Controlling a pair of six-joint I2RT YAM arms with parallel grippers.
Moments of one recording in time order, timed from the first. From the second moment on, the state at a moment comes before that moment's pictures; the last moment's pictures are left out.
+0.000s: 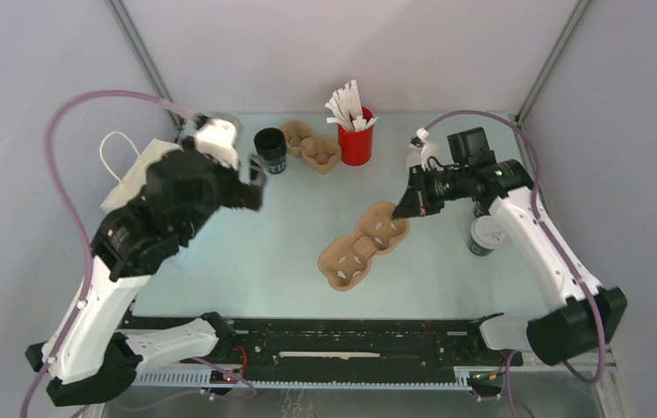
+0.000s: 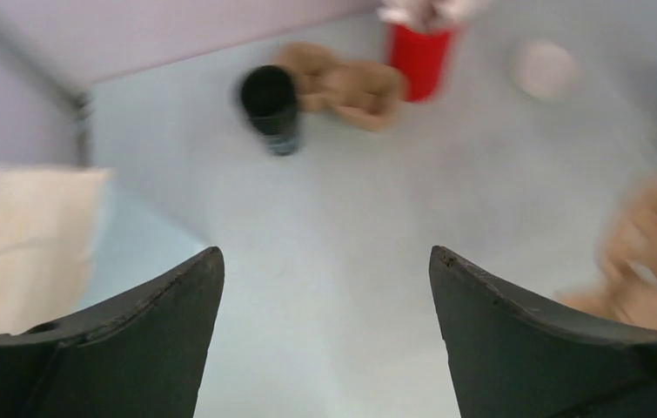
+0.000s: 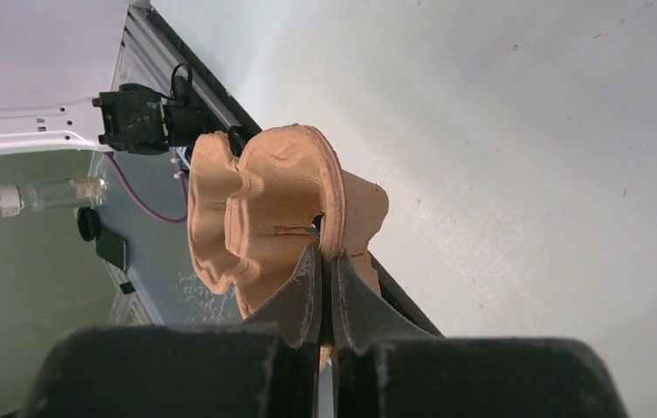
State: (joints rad) left arm -0.80 0.98 1.58 -0.98 -0.39 -0.05; right arm 0.32 1.35 1.36 -0.95 -0.74 0.15
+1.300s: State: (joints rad) left arm 0.22 1.19 1.37 -0.76 -0.37 -0.09; right arm 0.32 1.18 1.31 -1.00 -0.77 0.25
